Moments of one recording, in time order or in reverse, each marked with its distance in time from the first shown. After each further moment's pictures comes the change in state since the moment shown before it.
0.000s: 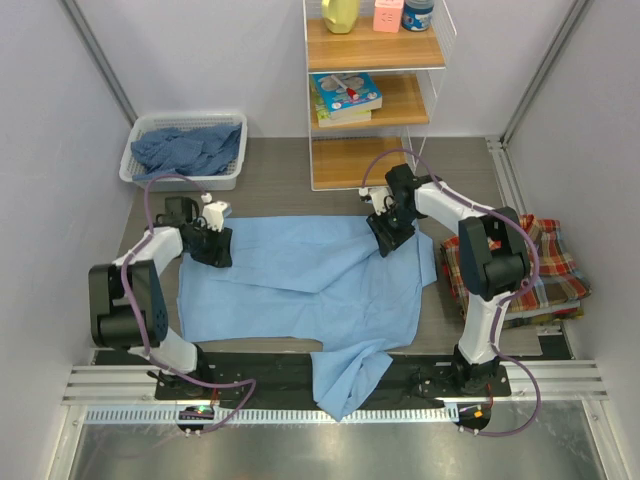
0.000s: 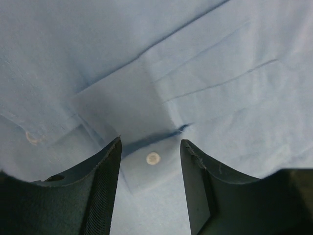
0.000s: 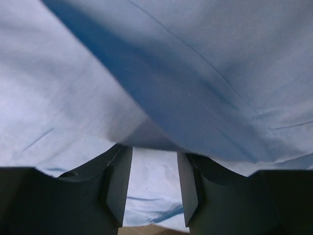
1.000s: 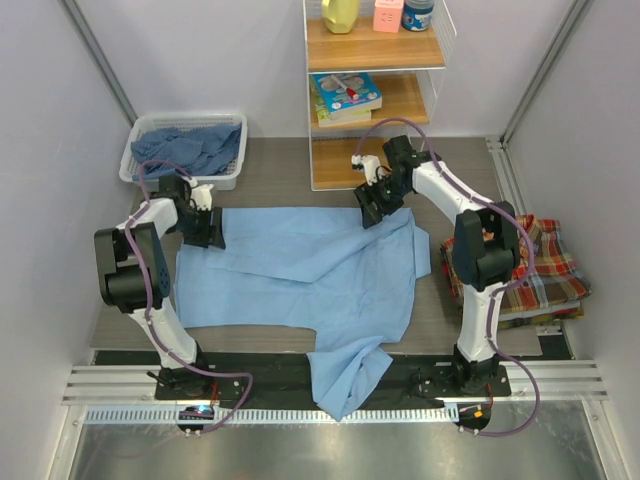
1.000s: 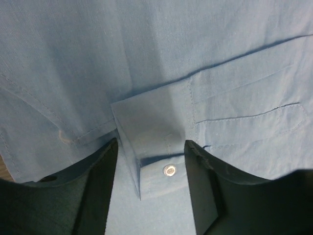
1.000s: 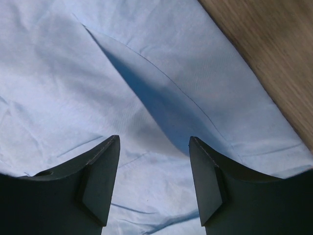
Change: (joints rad) left arm 0.065 0.333 0.325 -0.117 -0.061 -0.139; right arm -0.010 0.100 0.293 -0.018 -0.136 -0.031
